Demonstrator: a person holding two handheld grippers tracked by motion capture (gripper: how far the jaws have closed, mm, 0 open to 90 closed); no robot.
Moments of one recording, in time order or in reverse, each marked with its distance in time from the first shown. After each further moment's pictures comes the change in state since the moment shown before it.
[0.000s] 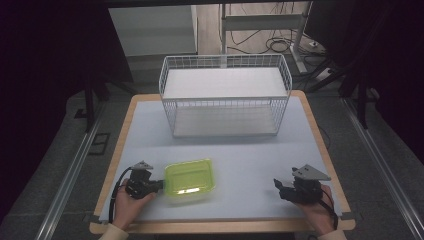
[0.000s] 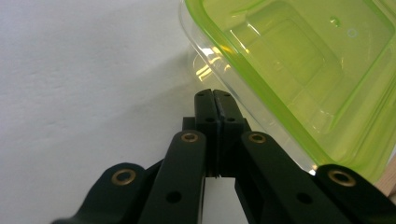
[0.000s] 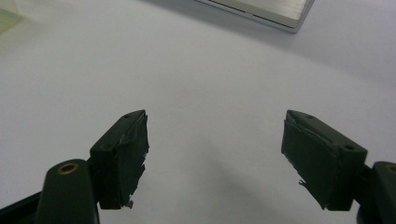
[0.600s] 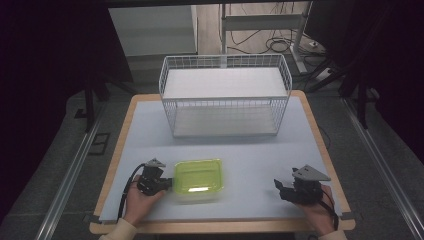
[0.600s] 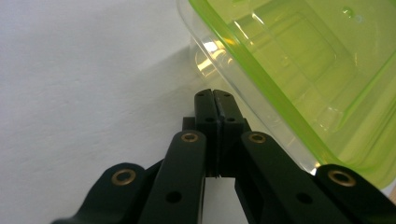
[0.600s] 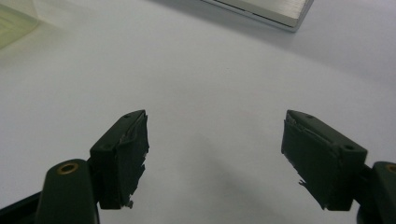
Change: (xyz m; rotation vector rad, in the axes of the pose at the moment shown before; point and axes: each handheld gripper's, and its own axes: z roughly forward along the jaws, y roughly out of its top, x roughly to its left) left arm -0.017 0.015 0.021 0.033 0.004 0.047; right arm 0.000 -0.001 0.000 0.005 -0.004 -0.014
